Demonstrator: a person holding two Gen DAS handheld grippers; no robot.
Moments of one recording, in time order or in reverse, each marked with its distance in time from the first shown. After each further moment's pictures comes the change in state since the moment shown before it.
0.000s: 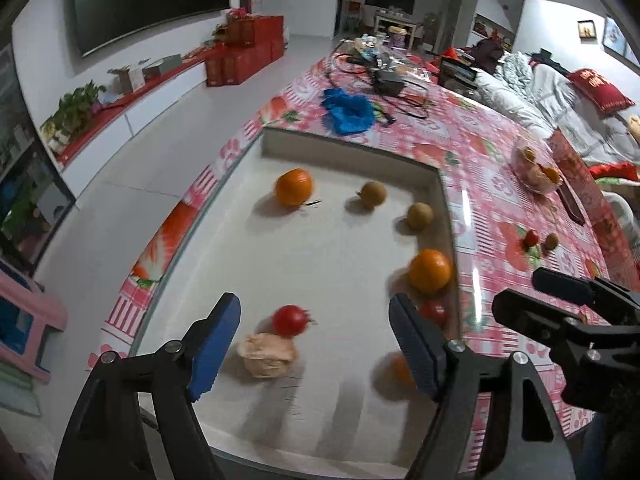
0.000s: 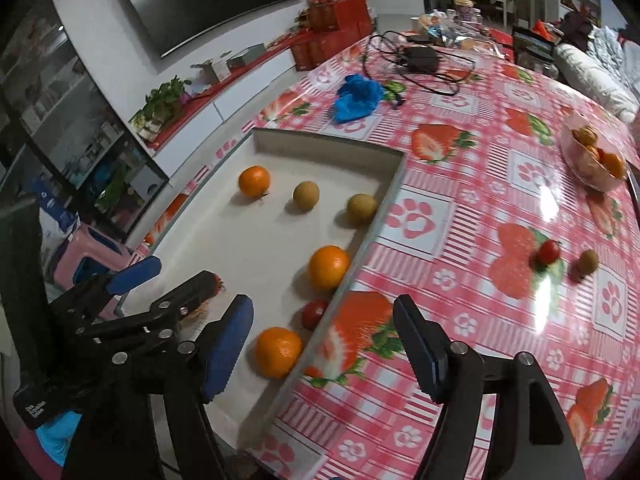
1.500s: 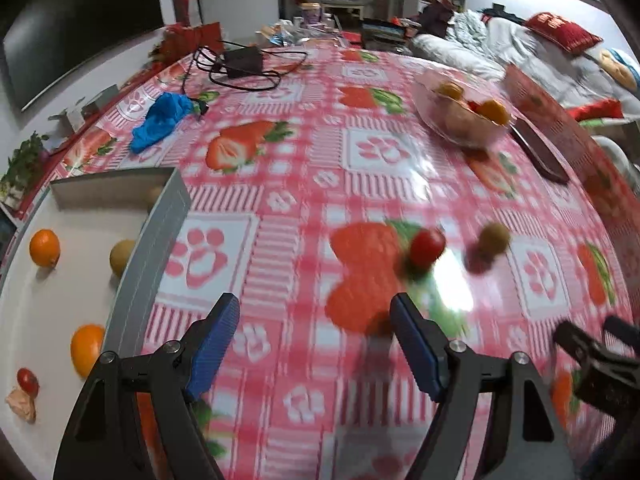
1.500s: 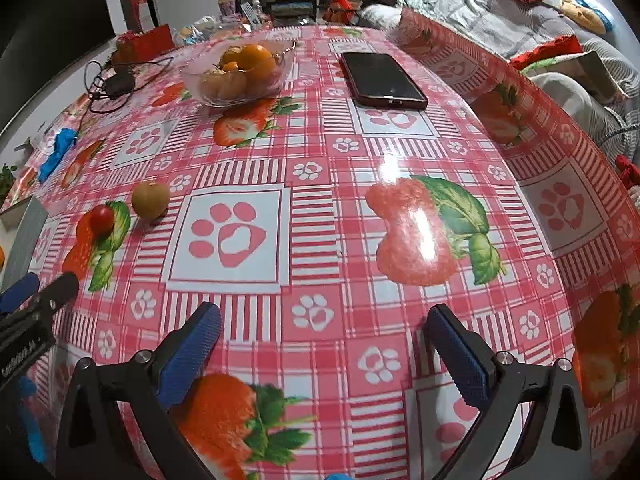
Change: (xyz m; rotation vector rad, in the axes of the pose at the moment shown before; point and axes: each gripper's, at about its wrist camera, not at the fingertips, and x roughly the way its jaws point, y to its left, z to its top) left arm 0.112 -0.215 0.020 0.155 0.015 -0.020; right arm -0.036 -0.263 -0.069 0.397 -0.011 -0.498
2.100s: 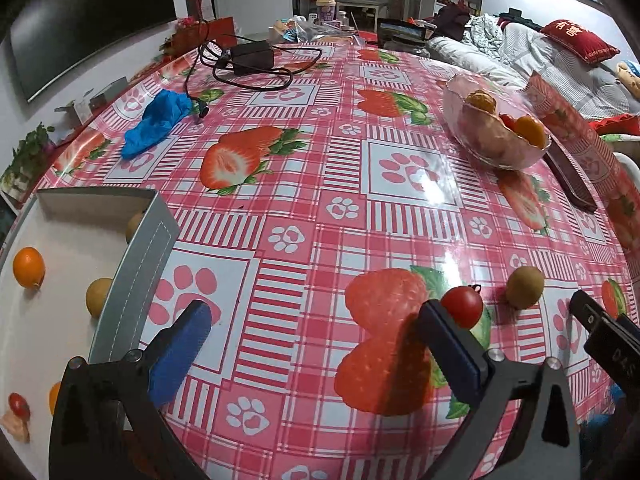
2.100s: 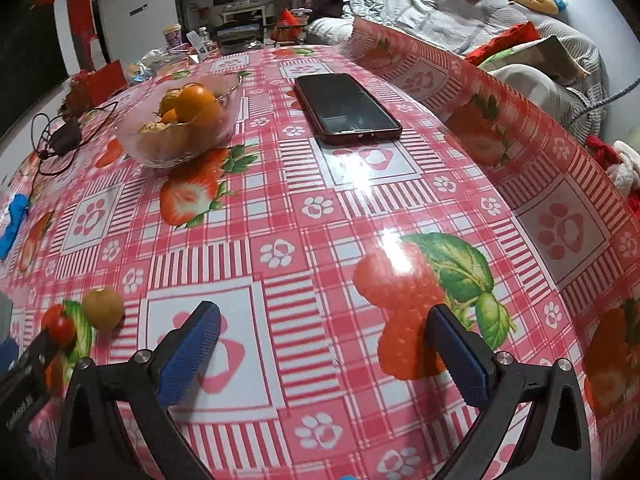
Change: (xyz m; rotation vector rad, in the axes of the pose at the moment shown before) left arm 0.029 0.002 0.023 -0.031 0.008 0.021; right arm 0.022 0.001 0.036 0.145 -0.104 -0.107
